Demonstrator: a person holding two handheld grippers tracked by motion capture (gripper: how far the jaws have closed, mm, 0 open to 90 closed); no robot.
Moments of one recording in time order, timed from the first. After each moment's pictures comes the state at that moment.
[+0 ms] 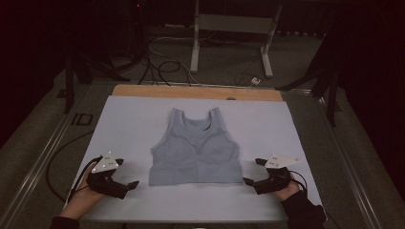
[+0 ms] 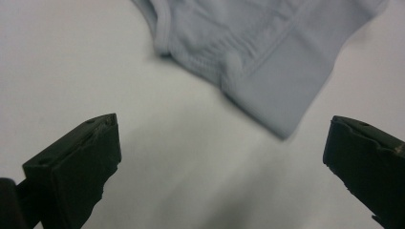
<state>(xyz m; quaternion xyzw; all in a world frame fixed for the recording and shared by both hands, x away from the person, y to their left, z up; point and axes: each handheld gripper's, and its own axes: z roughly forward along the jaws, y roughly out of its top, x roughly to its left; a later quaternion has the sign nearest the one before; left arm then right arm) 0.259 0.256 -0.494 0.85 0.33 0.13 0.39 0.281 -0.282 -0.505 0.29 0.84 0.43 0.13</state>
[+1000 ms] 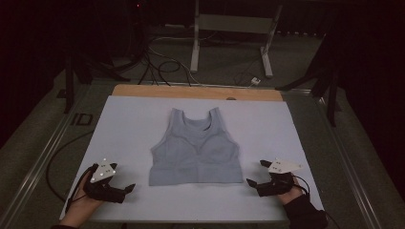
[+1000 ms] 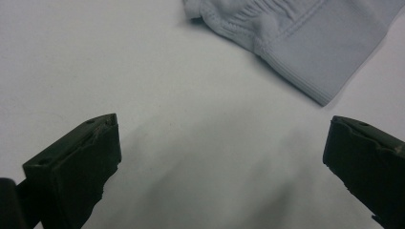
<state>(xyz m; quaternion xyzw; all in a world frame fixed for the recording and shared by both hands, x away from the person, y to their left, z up) 0.245 0.265 -0.513 0.84 0.37 0.18 0.37 0.272 -0.292 -0.517 0.31 0.83 0.42 0.17</state>
